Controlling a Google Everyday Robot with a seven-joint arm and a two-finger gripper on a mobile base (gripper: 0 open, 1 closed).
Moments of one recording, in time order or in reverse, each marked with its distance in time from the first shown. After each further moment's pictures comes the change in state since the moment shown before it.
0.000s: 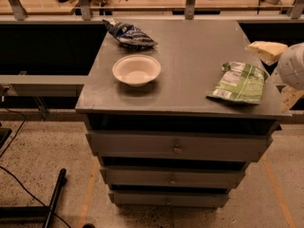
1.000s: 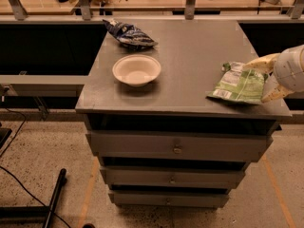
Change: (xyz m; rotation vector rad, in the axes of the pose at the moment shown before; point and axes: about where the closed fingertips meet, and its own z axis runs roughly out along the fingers) arm -0.008 0.001 0.017 0.015 -0.103 -0.027
